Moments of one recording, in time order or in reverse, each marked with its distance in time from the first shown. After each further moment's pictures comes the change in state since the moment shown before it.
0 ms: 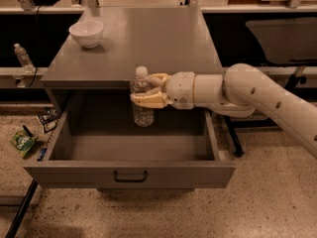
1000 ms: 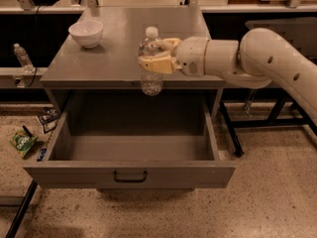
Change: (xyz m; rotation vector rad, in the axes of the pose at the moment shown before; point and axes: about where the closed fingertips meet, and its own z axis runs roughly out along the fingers) arm -0.073 -0.055 -0.026 0.117 -0.016 -0.020
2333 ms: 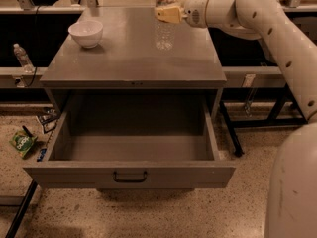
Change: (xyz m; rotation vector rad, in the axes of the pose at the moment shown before) arm -0.030 -0.188 0.010 0.243 0.020 0.074
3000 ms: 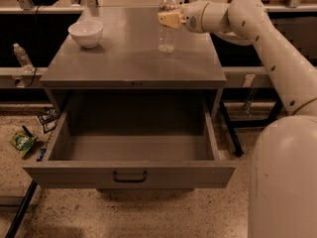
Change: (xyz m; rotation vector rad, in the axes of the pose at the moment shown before) arm 0.035 -0.040 0.024 0.075 0.013 0.044
